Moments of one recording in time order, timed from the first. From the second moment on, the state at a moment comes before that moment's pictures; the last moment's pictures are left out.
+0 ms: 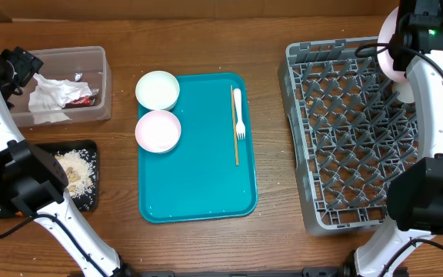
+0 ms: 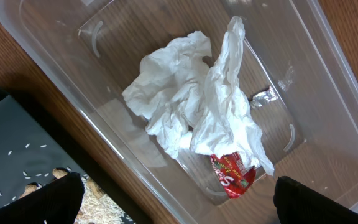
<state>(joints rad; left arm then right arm) 0.50 2.30 2.41 -1.38 -0.01 -0.55 -0.13 1.95 1.90 -0.91 0.78 0.17</state>
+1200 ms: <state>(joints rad) 0.50 2.30 2.41 -1.38 -0.01 -0.55 0.26 1.88 1.90 -0.93 -0.13 0.15</state>
